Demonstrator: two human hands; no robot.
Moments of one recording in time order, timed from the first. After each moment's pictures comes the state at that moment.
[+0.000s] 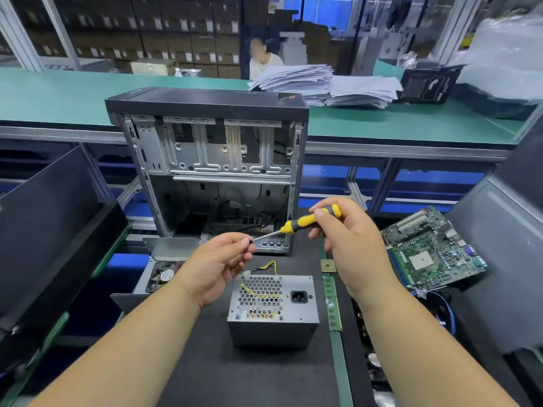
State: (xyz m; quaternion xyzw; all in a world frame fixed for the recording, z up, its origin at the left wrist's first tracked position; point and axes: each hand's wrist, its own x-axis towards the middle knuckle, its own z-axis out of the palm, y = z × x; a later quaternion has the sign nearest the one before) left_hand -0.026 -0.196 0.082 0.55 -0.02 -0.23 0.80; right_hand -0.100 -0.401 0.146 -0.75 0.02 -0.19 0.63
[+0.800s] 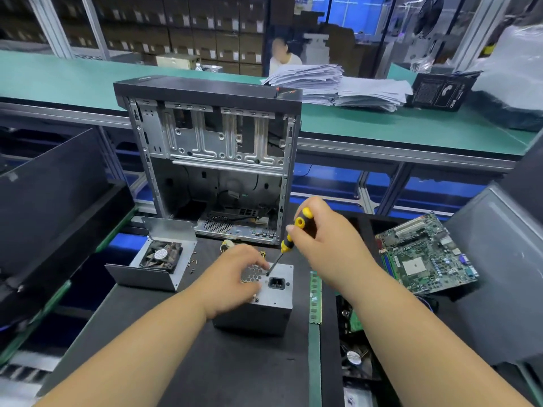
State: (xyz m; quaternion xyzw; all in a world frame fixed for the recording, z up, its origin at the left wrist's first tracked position) left_hand -0.073 -0.230 0.053 0.88 -0.26 -0.06 0.39; right_hand -0.114 -0.430 0.147 -0.93 -0.06 -0.12 0.35
